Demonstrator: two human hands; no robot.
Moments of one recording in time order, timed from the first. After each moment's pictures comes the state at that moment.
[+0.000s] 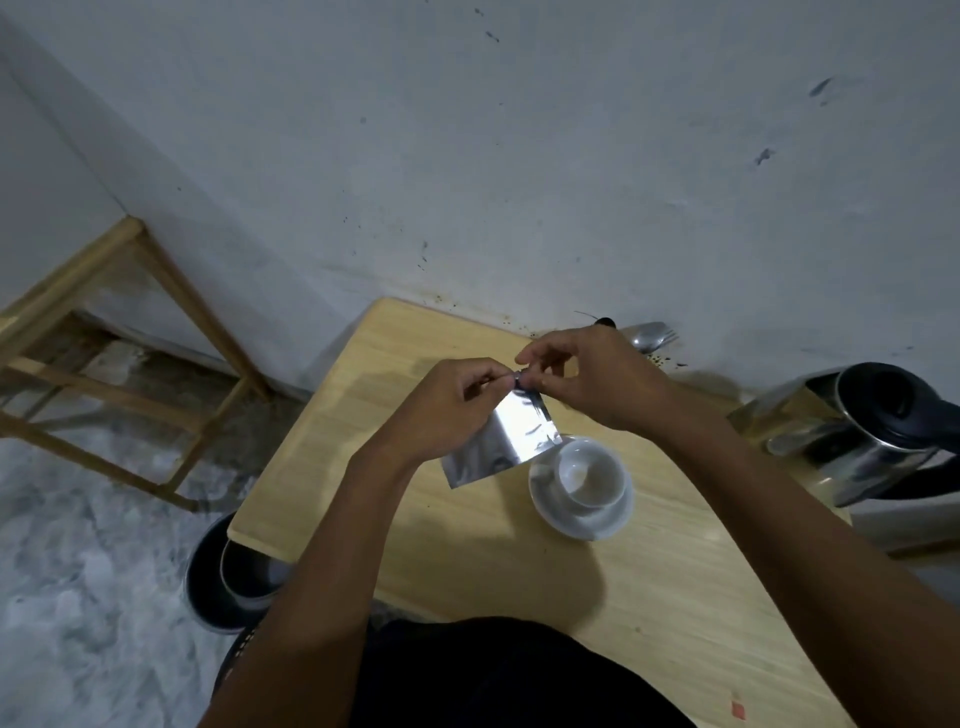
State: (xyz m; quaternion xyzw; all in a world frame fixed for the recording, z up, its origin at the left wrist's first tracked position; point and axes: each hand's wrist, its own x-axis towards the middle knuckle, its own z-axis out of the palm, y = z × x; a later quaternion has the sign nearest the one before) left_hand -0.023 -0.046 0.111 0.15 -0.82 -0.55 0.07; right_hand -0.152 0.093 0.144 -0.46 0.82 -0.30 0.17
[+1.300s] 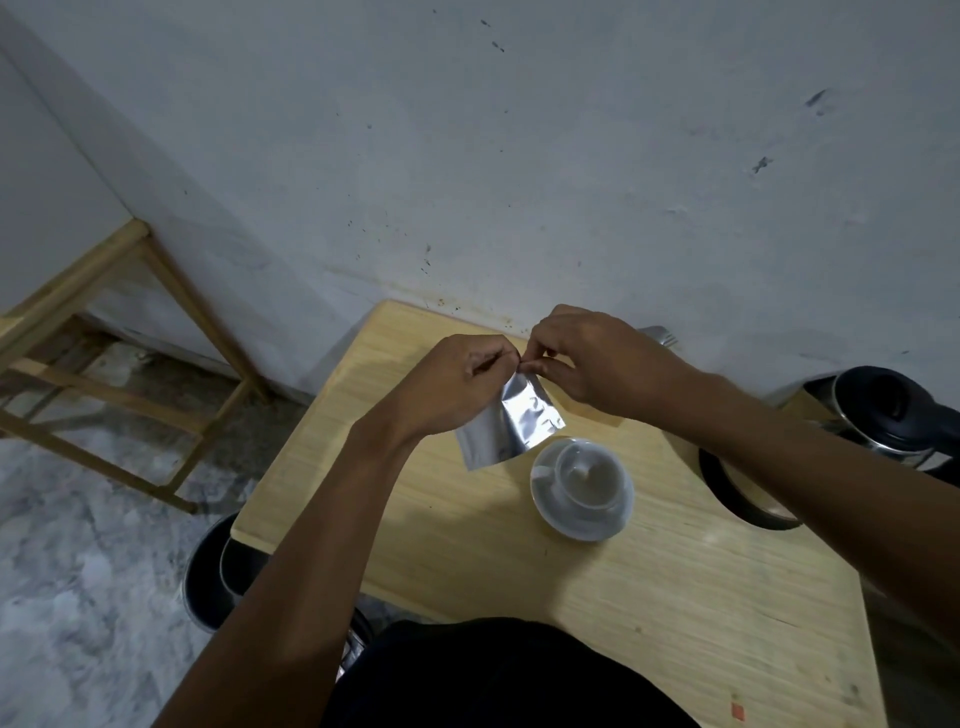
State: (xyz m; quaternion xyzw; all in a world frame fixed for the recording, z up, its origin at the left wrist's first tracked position) left_hand -0.030 -0.052 0.138 0.12 -0.86 -0.49 0.07; right_hand -0.153 0.088 0.166 -0.62 0.76 -0.20 0.05
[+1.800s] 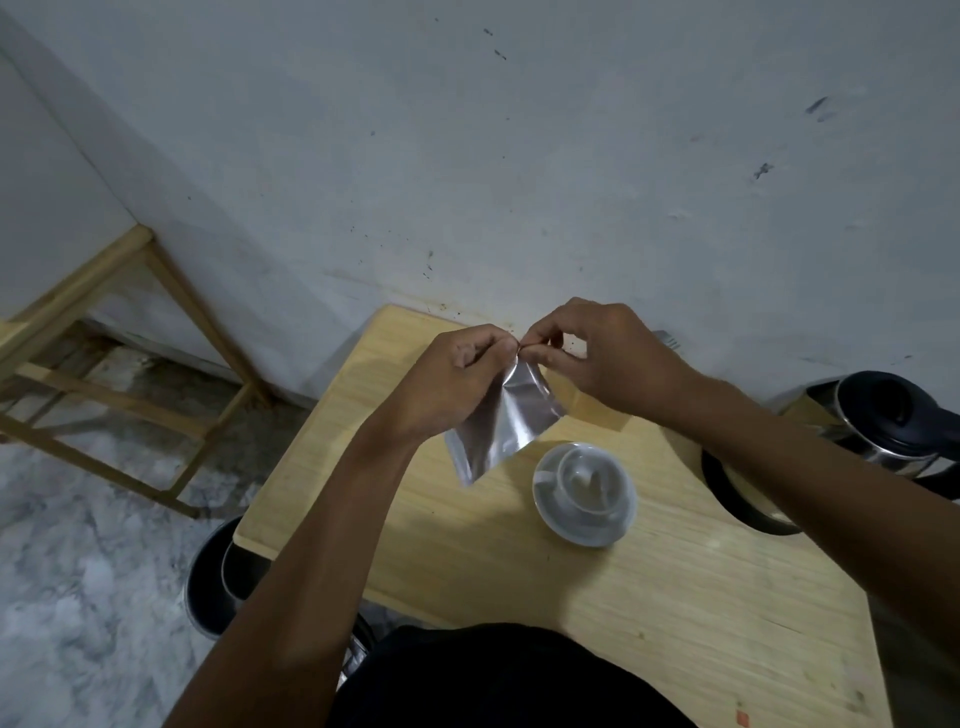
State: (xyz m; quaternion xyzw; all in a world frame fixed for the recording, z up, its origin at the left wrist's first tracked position) left_hand -0.028 -0.050 0.148 0.15 -0.78 -0.59 0.12; right_hand -0.153 0.087 0.170 -0.56 0.78 -0.29 0.05
